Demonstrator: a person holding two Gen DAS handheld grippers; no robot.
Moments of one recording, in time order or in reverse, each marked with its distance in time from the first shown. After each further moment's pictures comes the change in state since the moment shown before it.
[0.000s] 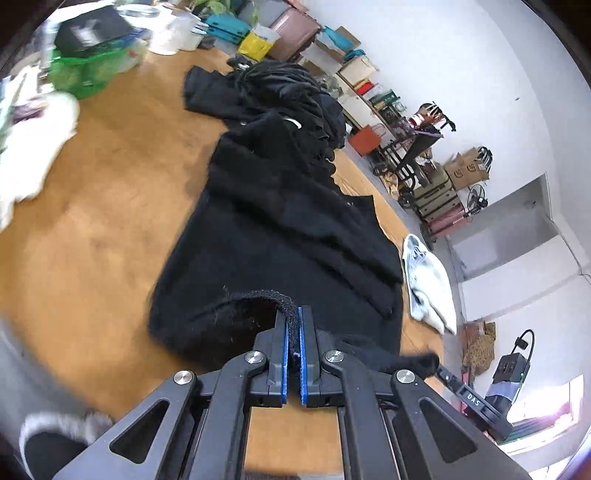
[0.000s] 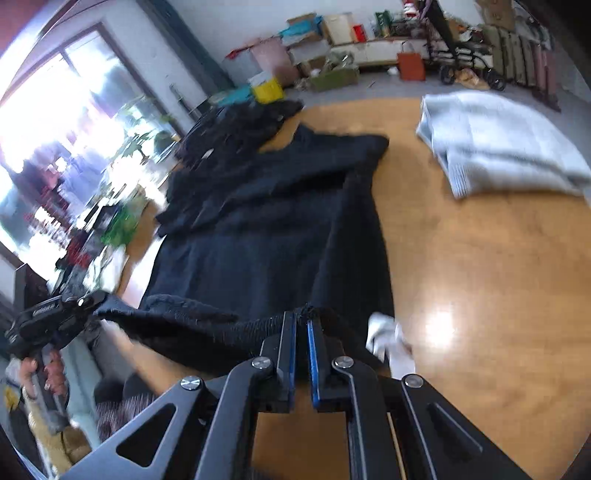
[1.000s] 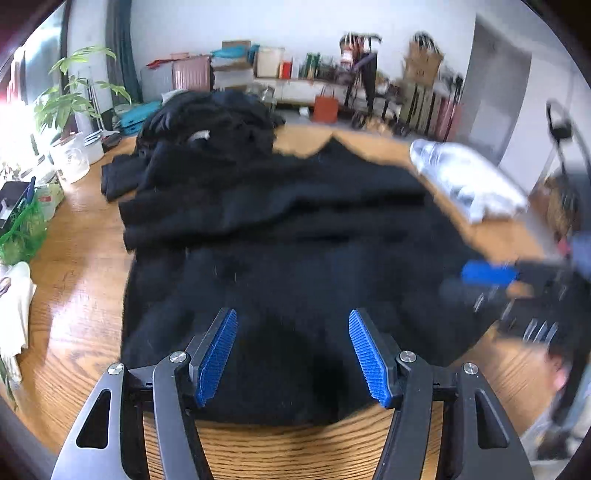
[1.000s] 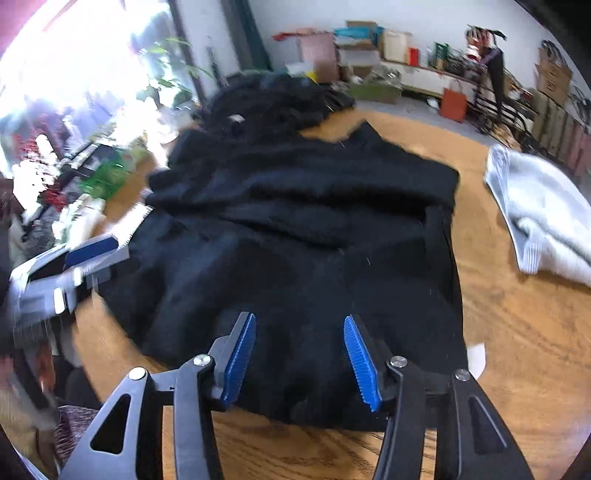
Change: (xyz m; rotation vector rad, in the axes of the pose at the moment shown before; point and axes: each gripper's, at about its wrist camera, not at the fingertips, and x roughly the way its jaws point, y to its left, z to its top) left arm 0.092 -0.081 -0.070 0.627 -0.096 0.317; right arm 0.070 0.054 -0.010 -0.231 0.034 -0.094
